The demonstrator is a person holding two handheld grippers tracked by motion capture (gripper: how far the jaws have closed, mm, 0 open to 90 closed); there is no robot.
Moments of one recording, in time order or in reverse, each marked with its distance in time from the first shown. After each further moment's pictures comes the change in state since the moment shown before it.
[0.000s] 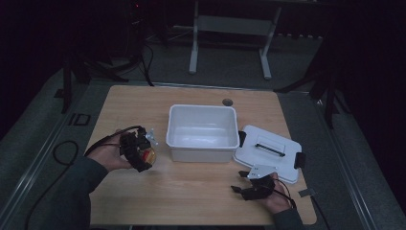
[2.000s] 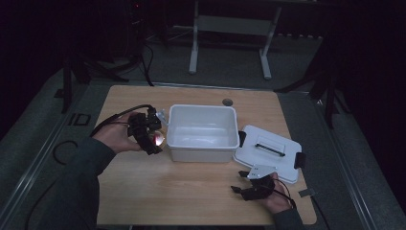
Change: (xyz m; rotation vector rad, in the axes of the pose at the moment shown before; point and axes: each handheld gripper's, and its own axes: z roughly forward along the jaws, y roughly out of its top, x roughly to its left) left arm 0.012 0.054 -0.050 -0.032 -0.013 0.040; right arm 0.000 0.000 0.000 0.000 0.003 -0.001
